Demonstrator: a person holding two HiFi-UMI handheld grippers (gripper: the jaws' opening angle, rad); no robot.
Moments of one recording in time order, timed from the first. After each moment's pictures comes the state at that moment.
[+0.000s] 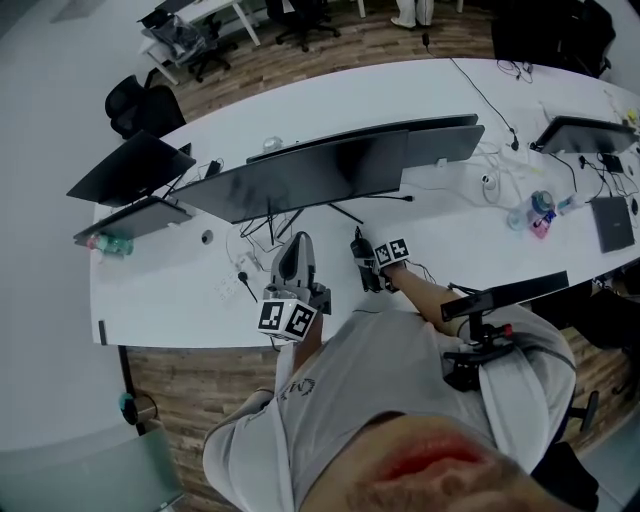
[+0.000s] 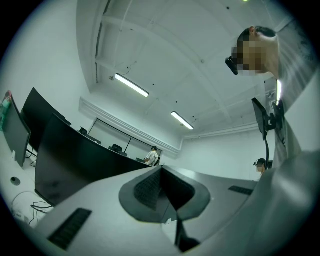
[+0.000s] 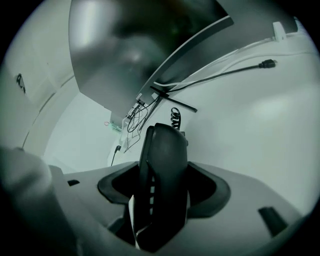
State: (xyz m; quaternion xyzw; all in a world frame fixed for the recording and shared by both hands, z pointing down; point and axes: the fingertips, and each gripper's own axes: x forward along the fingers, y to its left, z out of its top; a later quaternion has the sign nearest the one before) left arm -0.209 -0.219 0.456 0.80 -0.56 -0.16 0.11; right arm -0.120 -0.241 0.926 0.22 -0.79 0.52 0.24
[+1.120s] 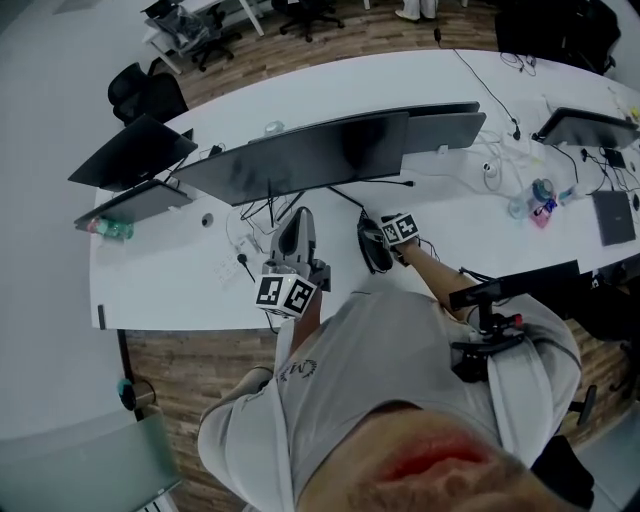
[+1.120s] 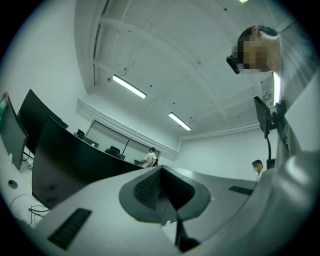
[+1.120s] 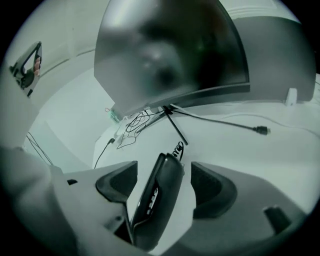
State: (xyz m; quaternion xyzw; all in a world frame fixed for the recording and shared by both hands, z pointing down) left arm -0.201 -0.218 0.447 0.81 -0.55 -0.16 0.09; right arm -0.078 -0.285 0.886 0.25 -0.85 0.37 0.29
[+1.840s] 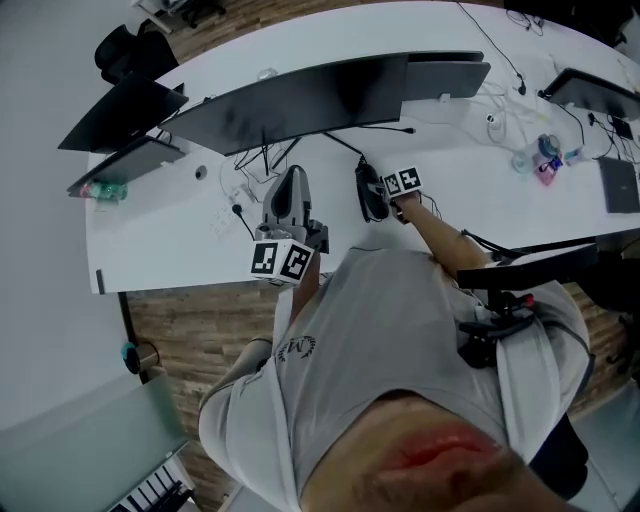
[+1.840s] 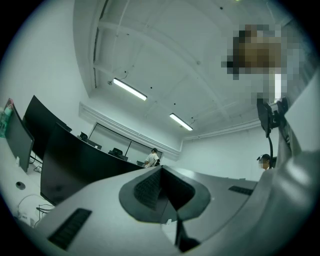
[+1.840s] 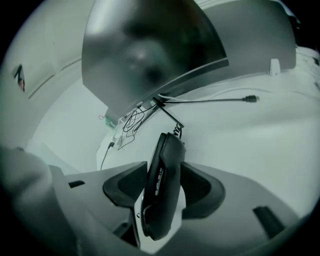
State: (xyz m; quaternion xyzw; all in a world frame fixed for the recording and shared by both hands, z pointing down) left arm -0.198 -0.182 0.442 0.80 -0.57 -0.16 0.09; right arm -0.069 -0.248 0.898 0.27 -0.80 0.45 0.28
